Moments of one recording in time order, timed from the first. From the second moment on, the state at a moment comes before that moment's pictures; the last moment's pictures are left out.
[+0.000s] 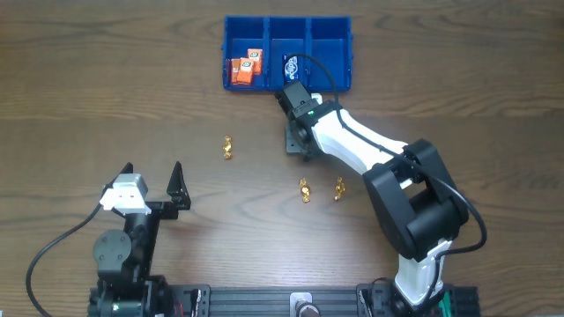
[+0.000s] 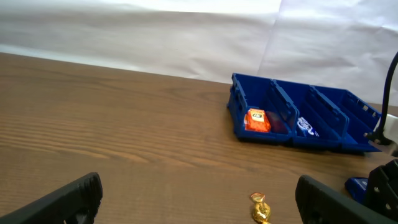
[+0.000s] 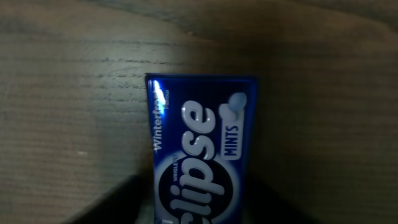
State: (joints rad) left arm -0.01 0.01 0.03 -0.12 0.07 -0.16; right arm 0.55 1.98 1.25 -0.60 0.11 0.51
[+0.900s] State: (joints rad) left arm -0.01 0.01 0.03 -0.12 0.07 -0.16; right arm 0.52 2.32 2.31 -1.03 0.20 0.45
